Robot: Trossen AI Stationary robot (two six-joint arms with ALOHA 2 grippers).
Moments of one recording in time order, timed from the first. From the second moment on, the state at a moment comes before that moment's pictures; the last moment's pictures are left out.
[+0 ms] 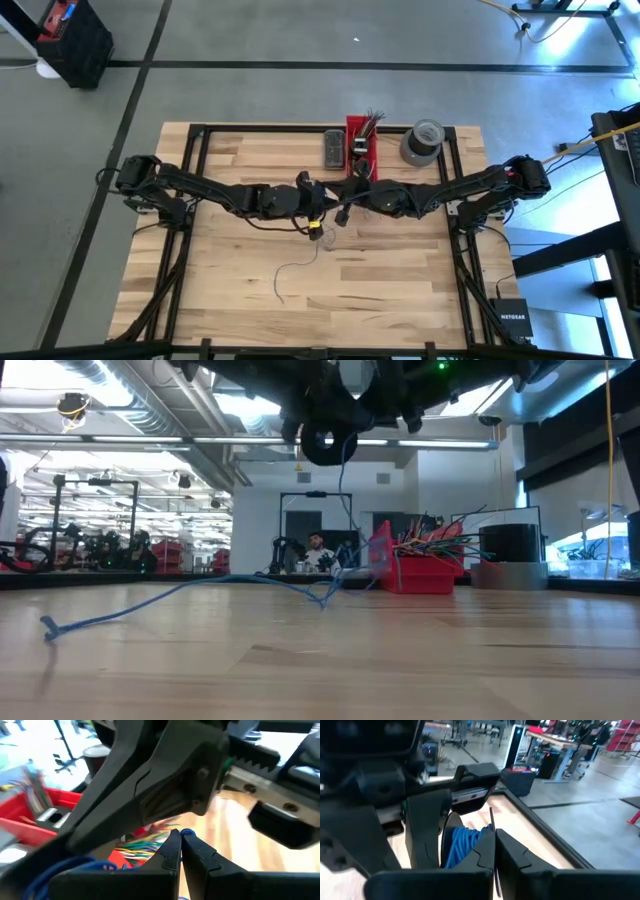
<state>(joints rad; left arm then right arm) -0.09 1.60 1.04 0.23 -0.37 -0.11 0.10 1.46 0.83 0.44 0.46 -0.03</state>
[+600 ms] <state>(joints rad) -0.10 1.60 1.04 0.24 -0.41 -0.01 0.10 1.33 0.83 0.59 0.43 -0.17</state>
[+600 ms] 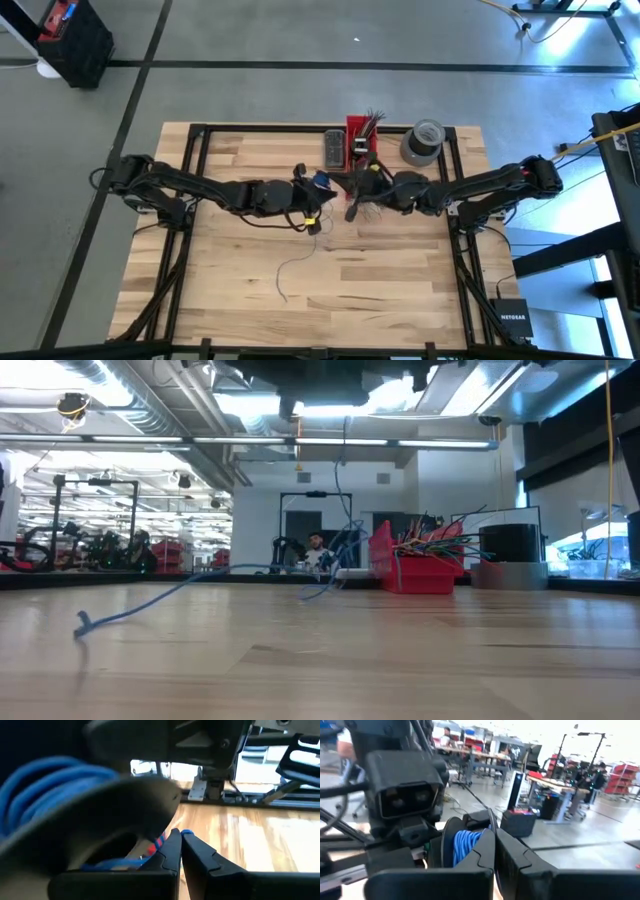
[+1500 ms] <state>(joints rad) -0.10 1.60 1.04 0.27 -0.41 0.06 0.10 1.15 0.84 0.39 0.21 -0.19</state>
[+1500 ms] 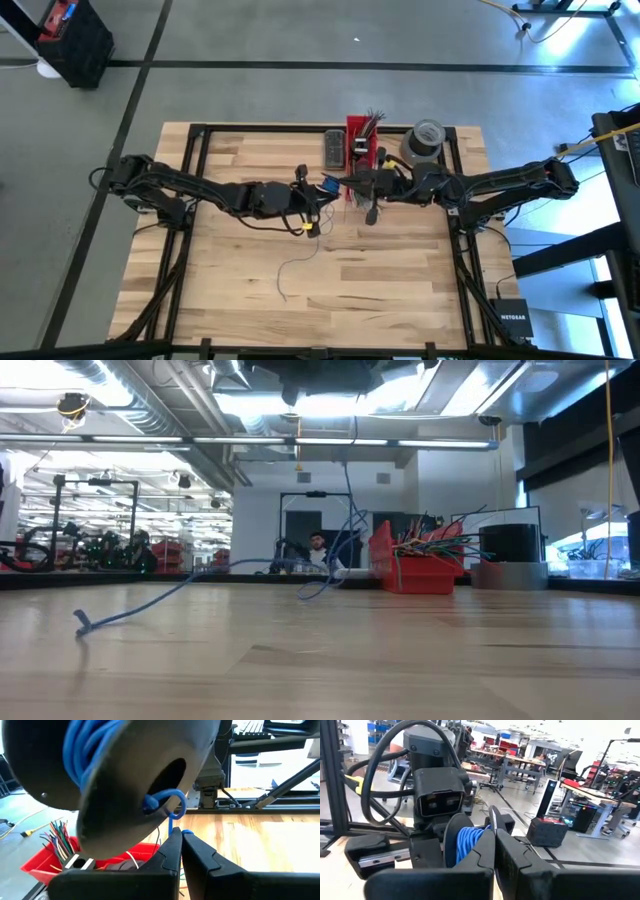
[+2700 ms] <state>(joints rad) -0.11 1.61 1.03 0.06 -0.41 0.08 0.10 1.22 0.87 0.12 0.38 -0.19</state>
